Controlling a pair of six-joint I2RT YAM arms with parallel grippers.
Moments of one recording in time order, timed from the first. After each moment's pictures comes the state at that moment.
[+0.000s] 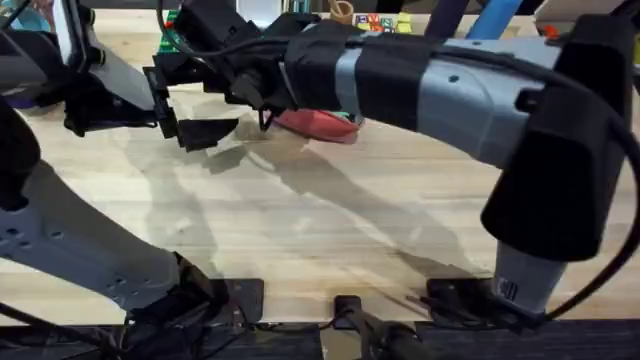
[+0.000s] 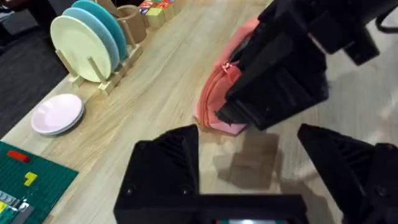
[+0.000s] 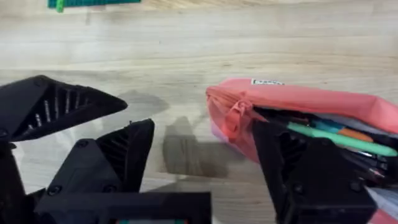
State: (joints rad) left arm 0.50 1.92 1.17 -1.06 1.29 1.94; right arm 0.94 2.13 1.79 -0.59 0.46 0.84
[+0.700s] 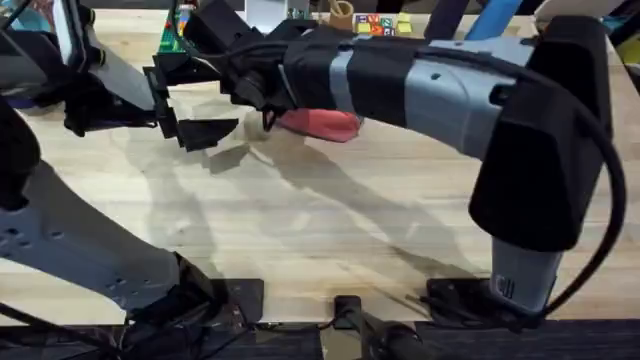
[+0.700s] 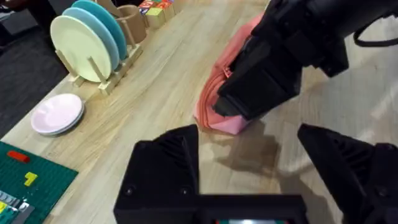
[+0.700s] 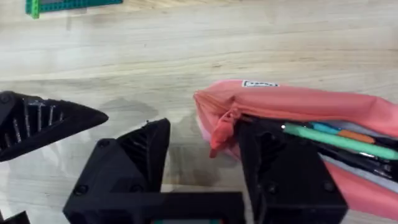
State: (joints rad) left arm 0.50 1.92 1.17 -1.06 1.29 1.94; right arm 0.92 2.17 1.79 -0.58 0.46 0.86
